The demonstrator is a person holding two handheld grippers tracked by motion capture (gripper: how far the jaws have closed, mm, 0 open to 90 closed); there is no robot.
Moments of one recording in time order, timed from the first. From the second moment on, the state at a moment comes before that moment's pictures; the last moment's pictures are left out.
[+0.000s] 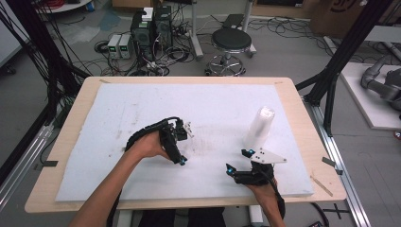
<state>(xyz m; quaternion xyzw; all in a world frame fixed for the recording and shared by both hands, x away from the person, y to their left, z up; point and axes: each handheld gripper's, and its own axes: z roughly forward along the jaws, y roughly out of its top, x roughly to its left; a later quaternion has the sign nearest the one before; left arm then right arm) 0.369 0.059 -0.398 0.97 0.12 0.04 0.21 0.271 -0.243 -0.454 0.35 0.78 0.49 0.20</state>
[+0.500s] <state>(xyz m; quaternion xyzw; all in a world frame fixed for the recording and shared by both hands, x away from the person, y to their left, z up) 0.356 0.106 -0.390 0.95 0.15 0.04 0.26 0.272 -0.245 -0.454 0.35 0.77 0.49 0.19</state>
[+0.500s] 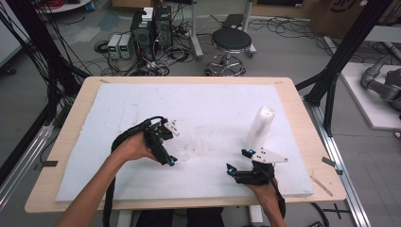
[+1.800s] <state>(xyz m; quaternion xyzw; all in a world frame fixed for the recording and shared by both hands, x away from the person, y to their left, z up) 0.254 0.227 -0.457 0.74 0.35 0.22 0.54 0.271 -0.246 -0.454 0.35 0.77 0.50 0.18</state>
